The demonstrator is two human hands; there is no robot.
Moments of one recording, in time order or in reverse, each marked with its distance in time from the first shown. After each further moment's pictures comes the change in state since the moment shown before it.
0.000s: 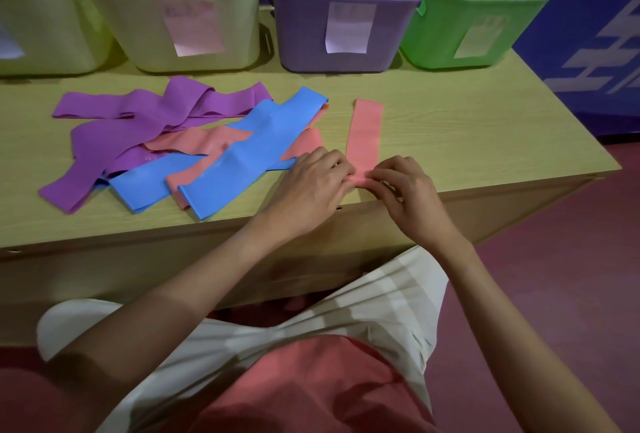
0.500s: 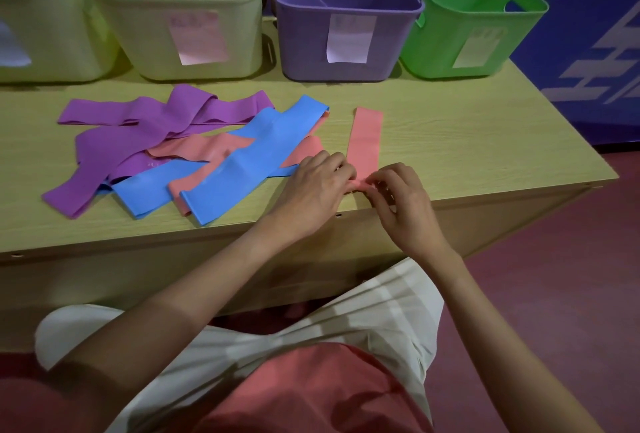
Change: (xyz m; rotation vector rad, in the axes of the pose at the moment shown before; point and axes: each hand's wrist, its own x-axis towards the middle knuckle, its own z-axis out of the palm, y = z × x) left_hand 0.009 -0.001 0.005 0.042 -0.004 -0.002; right_hand -0.004 -0.005 0.010 0.037 0.109 0.022
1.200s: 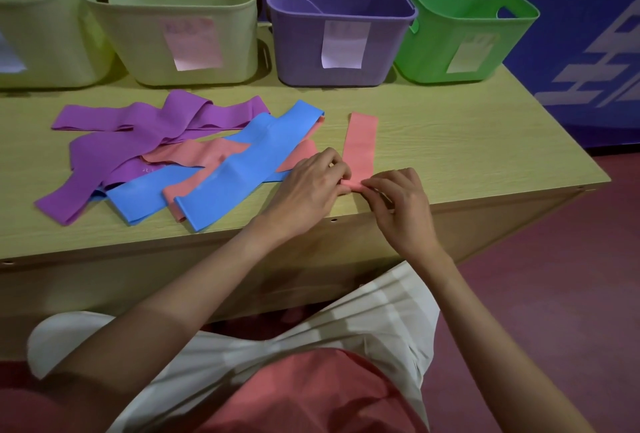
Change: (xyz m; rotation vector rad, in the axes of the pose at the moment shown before) left_hand 0.006 -0.002 -0.007 -0.130 -0.033 -0.044; right_hand 0.001 0.004 0.004 -0.102 0.112 0.003
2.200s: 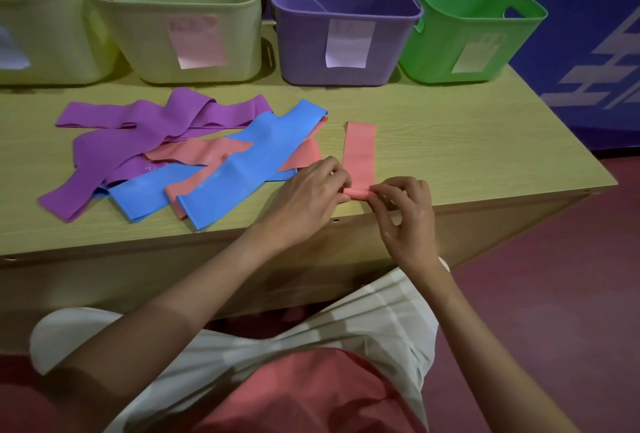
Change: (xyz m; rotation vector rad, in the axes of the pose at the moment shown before) left_hand -0.013 0.002 -0.002 -0.013 0.004 0.040; right_hand -0.017 -0.003 0.004 0.058 0.125 0.029
